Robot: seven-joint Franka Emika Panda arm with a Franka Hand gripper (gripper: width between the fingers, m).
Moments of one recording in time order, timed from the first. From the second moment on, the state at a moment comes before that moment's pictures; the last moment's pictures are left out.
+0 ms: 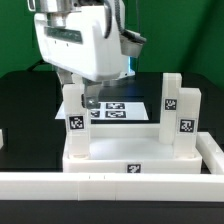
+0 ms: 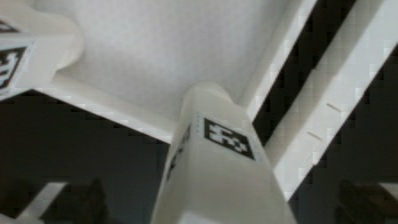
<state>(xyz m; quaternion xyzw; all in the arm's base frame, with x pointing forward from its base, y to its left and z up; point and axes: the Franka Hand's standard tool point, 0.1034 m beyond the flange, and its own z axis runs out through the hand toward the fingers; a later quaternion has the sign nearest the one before) 0.597 -0.072 0.114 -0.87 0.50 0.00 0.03</state>
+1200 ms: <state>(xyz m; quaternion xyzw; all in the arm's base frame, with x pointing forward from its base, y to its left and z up) 0.597 -0.075 0.114 -1.00 0.09 -0.01 0.01</state>
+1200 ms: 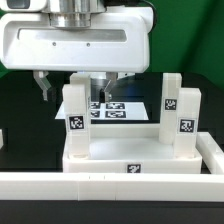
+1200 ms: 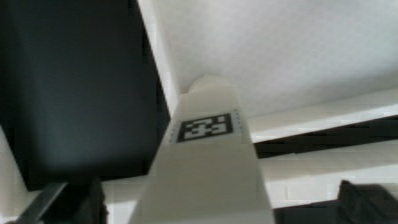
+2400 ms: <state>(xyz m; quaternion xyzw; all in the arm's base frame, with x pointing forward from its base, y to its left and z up) 0.596 -0.079 0.113 -0.99 0.13 -0.01 0.00</state>
